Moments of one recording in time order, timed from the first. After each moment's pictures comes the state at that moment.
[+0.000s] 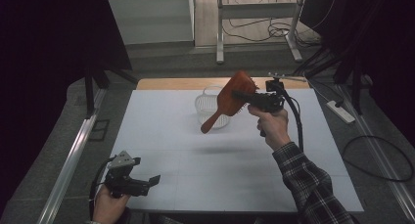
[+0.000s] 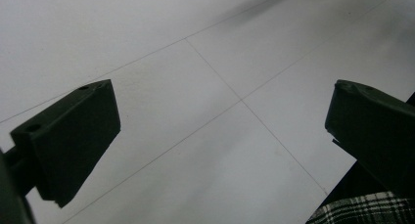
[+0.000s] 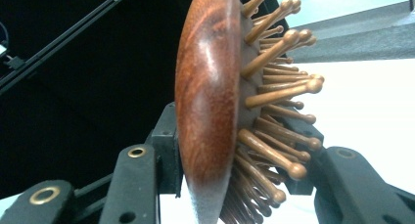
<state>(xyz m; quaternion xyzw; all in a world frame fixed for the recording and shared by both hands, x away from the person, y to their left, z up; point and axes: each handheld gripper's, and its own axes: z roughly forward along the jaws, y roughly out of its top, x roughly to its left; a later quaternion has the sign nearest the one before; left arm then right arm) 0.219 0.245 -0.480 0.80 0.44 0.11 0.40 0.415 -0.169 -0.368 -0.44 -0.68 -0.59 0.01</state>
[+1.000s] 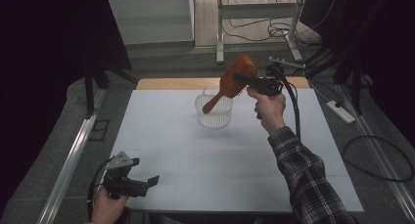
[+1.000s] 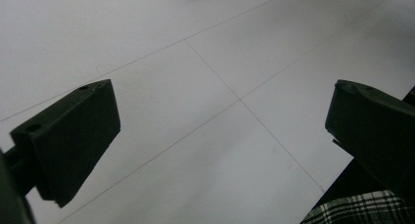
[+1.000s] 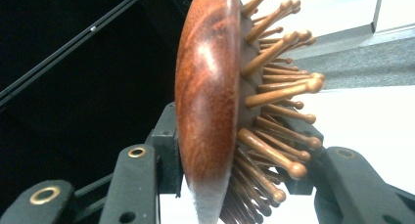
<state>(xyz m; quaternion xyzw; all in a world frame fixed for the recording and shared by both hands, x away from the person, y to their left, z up) 0.216 0.248 -0.480 0.79 0.44 0.11 0.41 0.456 -0.166 -0.353 -0.47 -0.64 -0.60 -0.03</state>
